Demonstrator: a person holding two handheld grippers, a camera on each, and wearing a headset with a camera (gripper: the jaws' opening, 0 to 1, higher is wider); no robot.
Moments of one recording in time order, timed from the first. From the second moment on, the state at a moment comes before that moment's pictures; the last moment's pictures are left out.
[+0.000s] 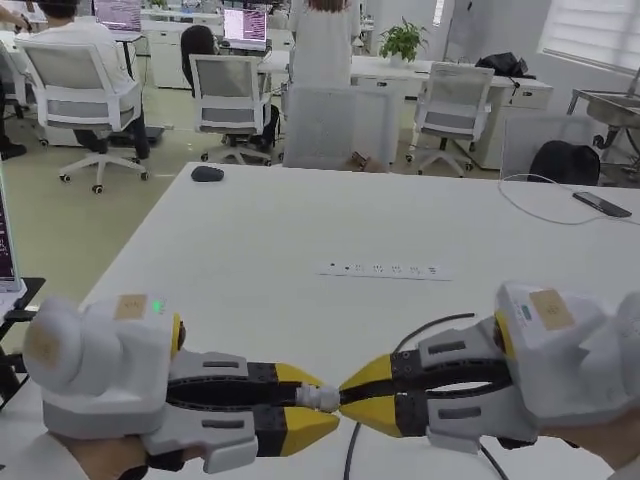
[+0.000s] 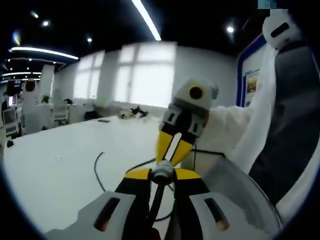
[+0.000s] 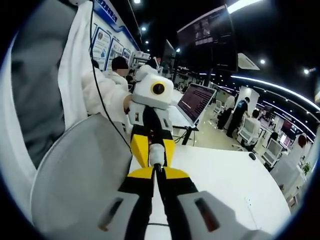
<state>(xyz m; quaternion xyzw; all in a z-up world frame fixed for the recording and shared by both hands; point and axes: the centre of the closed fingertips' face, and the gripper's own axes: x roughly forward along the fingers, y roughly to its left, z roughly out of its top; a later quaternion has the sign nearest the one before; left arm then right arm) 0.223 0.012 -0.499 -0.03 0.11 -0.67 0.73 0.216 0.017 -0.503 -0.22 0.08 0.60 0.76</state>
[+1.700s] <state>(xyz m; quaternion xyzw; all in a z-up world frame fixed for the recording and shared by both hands) 0.230 0.027 -0.486 -0.03 0.09 -0.66 0.75 0.220 -0.034 -0.517 -0.18 0.11 0.54 0.81</state>
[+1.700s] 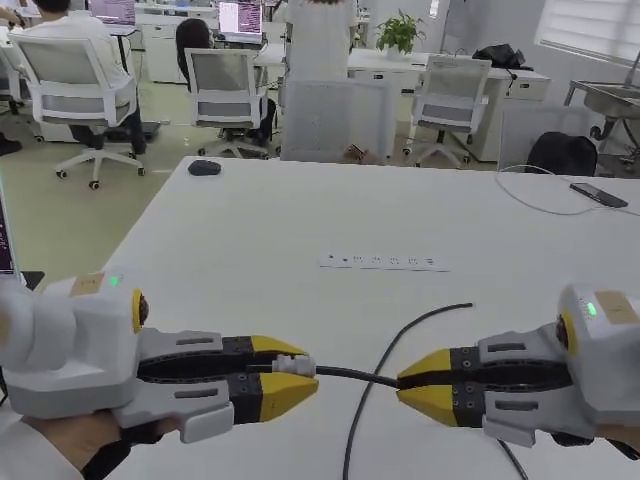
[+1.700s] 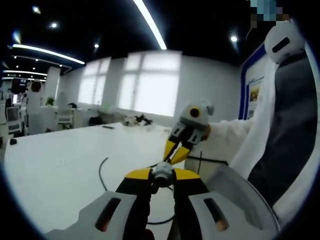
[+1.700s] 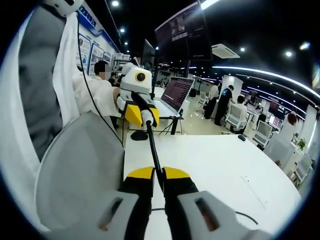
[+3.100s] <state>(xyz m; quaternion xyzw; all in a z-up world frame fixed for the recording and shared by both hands) 0.228 0.030 -0.493 -0.03 0.10 -0.66 0.74 0.230 0.008 -0.546 -0.29 0.13 0.57 0.76</state>
